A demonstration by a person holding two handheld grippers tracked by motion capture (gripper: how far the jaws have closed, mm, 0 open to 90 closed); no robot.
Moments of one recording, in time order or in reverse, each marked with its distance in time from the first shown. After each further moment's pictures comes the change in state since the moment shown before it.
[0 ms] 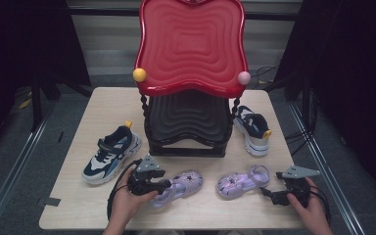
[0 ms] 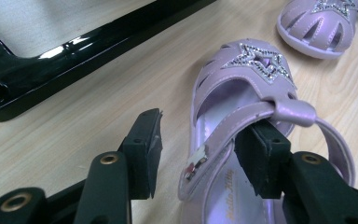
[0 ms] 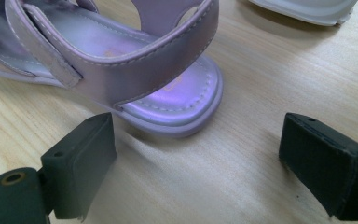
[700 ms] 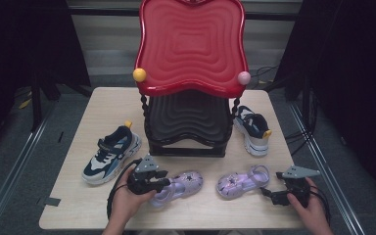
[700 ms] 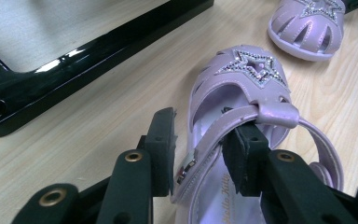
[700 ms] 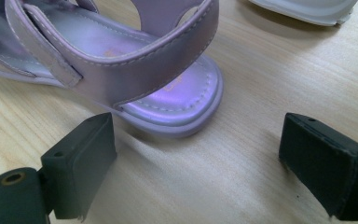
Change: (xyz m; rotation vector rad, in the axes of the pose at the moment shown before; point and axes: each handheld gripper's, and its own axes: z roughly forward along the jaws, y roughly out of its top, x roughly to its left) left arm 0.002 -0.001 0.000 -0.024 -0.042 0.038; right arm 0.000 0.000 0.000 0.000 0.000 0.000
